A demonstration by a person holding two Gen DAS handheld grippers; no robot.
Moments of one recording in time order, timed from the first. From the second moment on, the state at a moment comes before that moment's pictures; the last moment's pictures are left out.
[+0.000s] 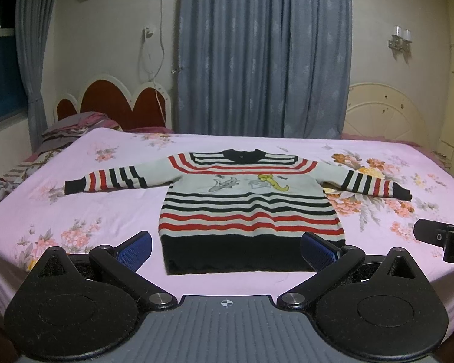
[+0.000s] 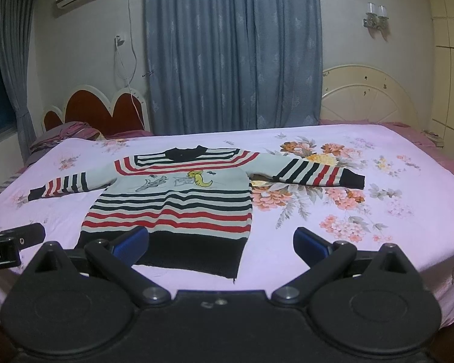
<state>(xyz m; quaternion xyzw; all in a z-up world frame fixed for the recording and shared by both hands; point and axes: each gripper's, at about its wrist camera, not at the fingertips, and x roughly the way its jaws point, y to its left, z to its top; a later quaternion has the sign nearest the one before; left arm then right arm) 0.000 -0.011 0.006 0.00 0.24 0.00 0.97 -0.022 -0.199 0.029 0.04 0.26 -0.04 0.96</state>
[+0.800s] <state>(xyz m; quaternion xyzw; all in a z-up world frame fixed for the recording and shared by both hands) -0.001 -0.007 0.004 0.00 0.24 0.01 0.97 -0.021 -0.198 0.029 0.04 0.26 -0.04 0.96</state>
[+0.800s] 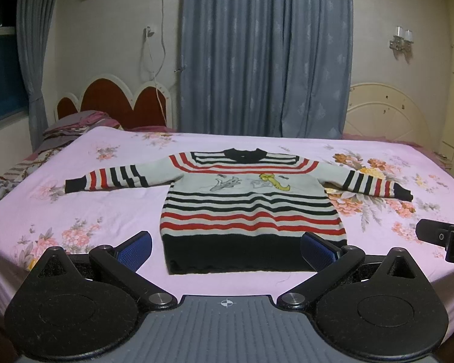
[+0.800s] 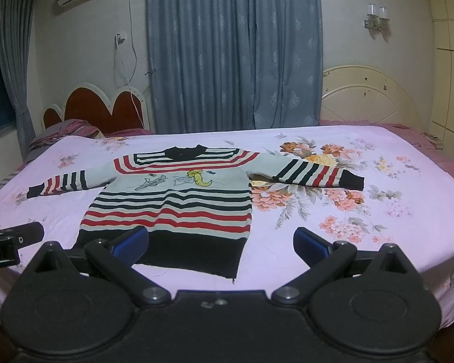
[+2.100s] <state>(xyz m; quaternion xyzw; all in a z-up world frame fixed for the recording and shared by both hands) 0.017 -0.001 -0.004 0.00 0.25 0.00 0.97 -0.007 -0.189 0.024 0.03 0.27 -0.05 0.96</state>
